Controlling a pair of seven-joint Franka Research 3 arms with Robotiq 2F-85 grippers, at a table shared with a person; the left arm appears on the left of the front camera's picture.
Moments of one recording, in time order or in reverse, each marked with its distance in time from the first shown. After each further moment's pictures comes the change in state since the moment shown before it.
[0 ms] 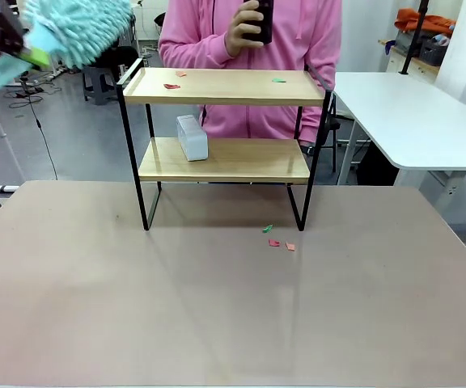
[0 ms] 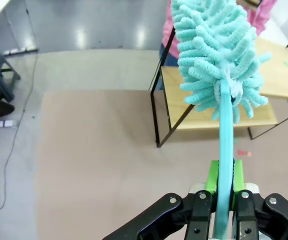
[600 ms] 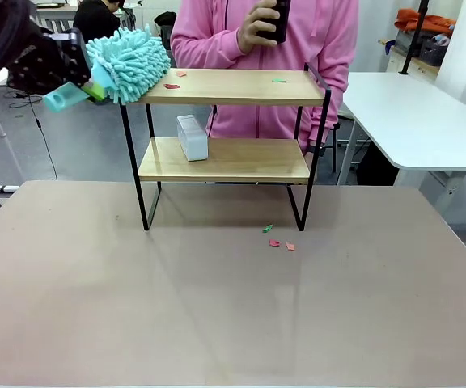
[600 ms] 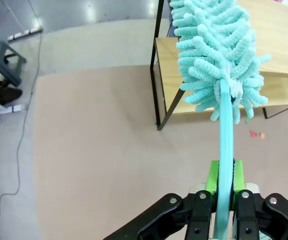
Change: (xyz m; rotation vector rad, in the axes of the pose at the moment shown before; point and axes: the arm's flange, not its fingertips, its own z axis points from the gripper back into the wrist) left arm 0.008 -0.031 -0.068 0.092 0.158 -0.015; right arm 0.000 0.000 0.000 0.000 0.000 0.000
